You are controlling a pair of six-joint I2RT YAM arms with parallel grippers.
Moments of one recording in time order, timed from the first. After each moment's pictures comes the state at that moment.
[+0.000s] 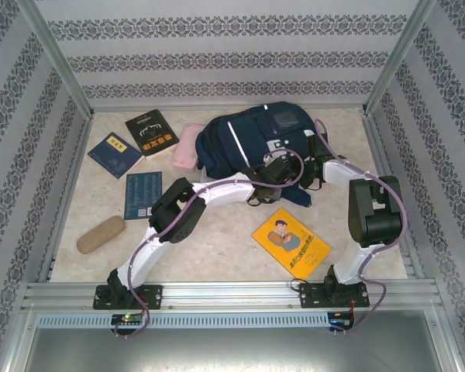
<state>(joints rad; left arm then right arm) -0.87 2.35 1.85 -0.50 -0.21 -0.55 0.10 1.76 1.04 -0.32 -0.36 1.01</state>
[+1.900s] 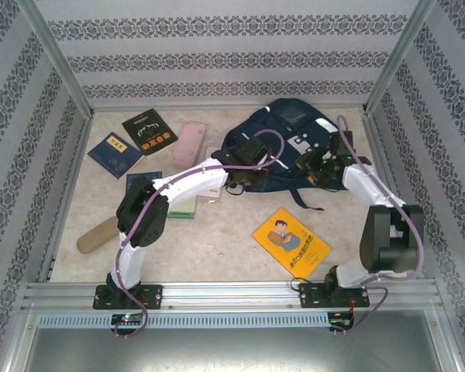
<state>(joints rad) -0.79 2.06 1.71 -0.62 0.08 -0.43 0.01 1.49 0.99 -0.49 -0.39 0.87</state>
